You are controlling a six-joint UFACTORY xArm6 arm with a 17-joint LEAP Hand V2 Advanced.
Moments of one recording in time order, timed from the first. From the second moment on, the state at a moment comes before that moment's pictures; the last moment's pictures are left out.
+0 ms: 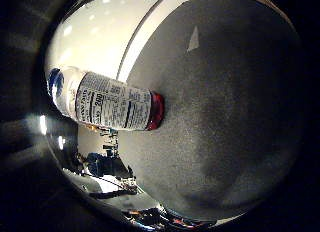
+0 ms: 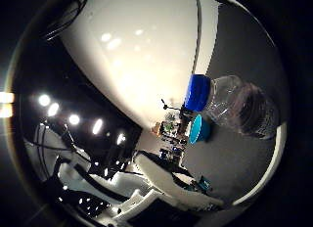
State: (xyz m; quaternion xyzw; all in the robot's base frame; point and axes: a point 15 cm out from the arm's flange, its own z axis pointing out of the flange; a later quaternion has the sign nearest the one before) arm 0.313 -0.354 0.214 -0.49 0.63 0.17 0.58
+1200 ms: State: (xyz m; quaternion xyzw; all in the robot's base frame) arm 0.321 -0.278 0.203 -0.56 0.61 0.28 0.48
